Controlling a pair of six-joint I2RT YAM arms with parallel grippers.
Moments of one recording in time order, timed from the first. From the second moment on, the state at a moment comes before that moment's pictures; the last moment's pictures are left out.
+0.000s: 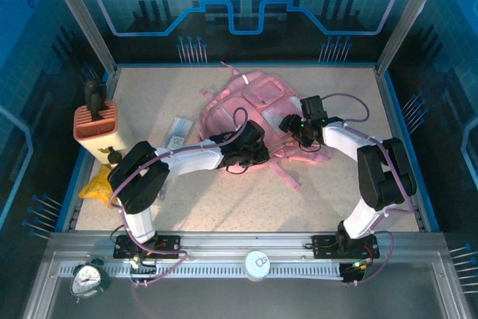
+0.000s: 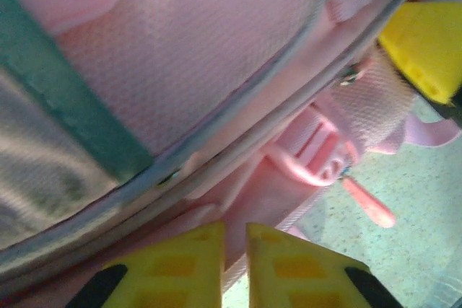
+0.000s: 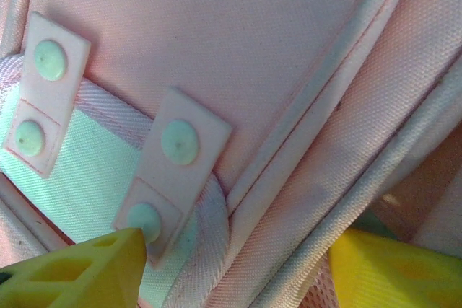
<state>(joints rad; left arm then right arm) -0.81 1.80 1.12 -0.23 0.08 -1.00 0.27 1.68 1.00 -0.29 -0.15 0.87</state>
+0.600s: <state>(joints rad) -0.82 1.80 1.03 -0.16 0.08 -1.01 0.24 1.65 0.93 -0.20 -0.21 0.92</state>
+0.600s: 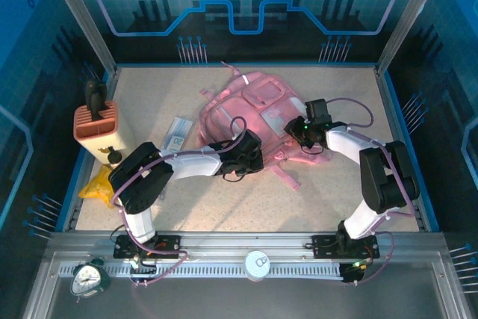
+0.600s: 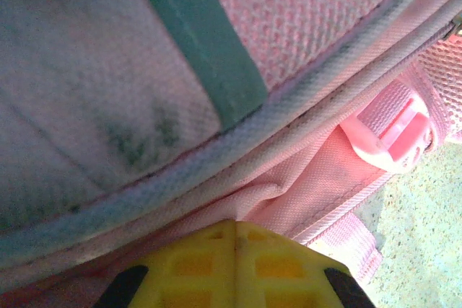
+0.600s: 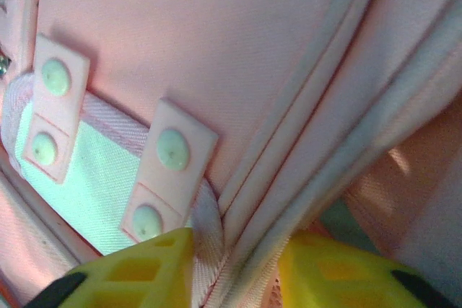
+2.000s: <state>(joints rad) -0.76 1.68 1.25 -0.49 -0.05 -0.76 0.30 1.23 0.67 -0.11 -0.26 1.15</state>
